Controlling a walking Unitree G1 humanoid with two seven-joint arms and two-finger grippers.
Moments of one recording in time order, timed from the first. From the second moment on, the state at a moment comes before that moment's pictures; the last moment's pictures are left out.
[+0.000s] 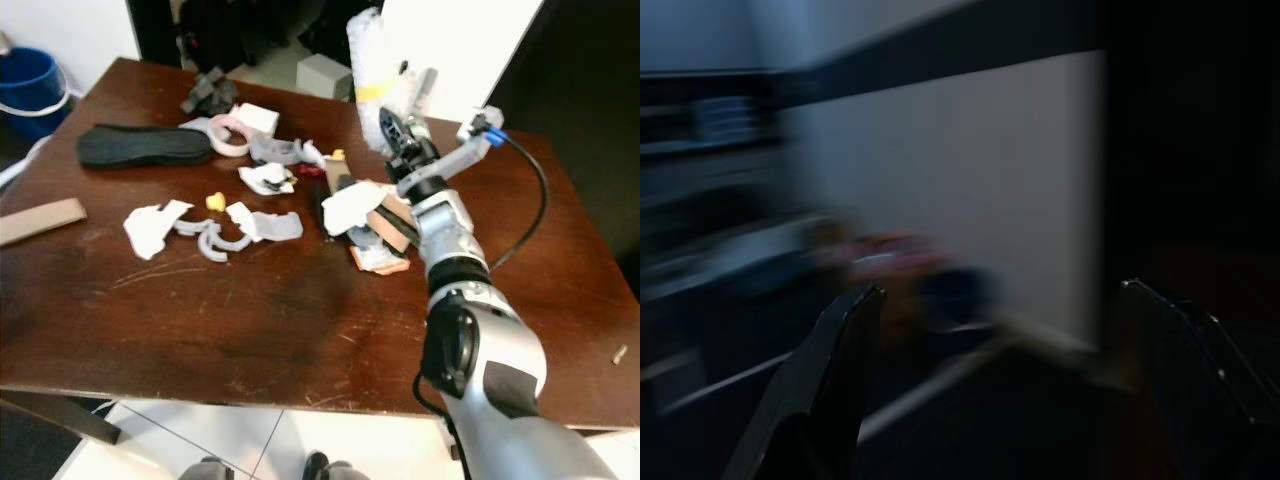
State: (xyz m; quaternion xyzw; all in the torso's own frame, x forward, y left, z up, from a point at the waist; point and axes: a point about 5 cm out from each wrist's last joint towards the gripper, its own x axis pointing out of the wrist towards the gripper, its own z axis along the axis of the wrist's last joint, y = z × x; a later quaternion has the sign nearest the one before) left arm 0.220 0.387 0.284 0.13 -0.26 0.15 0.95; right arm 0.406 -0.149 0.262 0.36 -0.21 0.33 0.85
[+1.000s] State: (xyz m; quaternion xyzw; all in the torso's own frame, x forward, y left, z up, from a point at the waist) left arm 0.330 0.282 0.252 0.11 -0.12 -0.18 0.97; right arm 0.361 -0.159 0.285 0.26 -0.19 0.46 0.83
